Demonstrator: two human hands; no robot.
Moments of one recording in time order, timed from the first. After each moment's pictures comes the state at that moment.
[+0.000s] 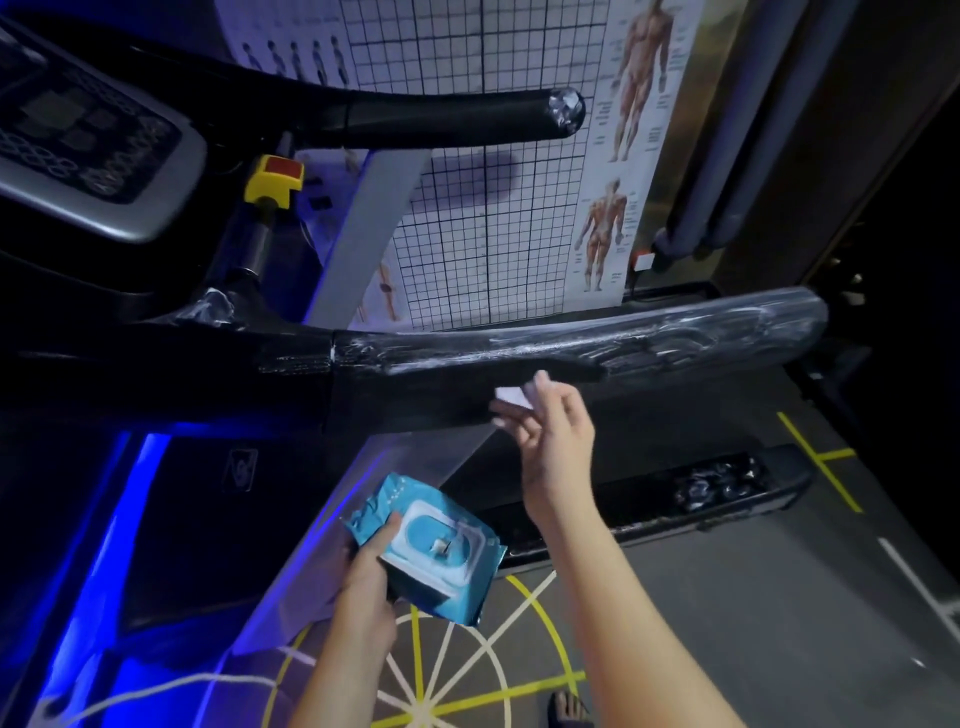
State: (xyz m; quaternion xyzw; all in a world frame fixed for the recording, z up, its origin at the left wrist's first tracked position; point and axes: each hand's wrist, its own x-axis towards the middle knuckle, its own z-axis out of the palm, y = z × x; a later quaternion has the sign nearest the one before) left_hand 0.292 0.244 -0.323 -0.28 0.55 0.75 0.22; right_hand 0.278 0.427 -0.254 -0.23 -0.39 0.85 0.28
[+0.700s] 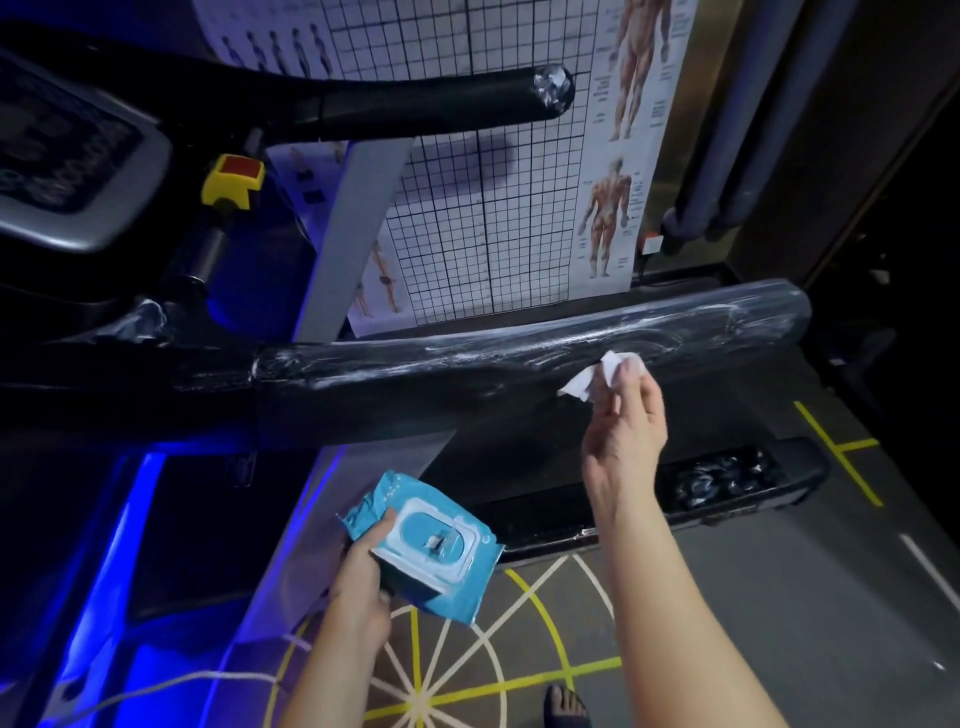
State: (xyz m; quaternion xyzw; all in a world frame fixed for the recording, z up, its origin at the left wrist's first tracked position) left_hand 0.294 0.298 -0.333 -0.28 0.55 0.75 0.23; right_hand 0.289 0.557 -0.278 -0.25 -0.24 0.84 0.42
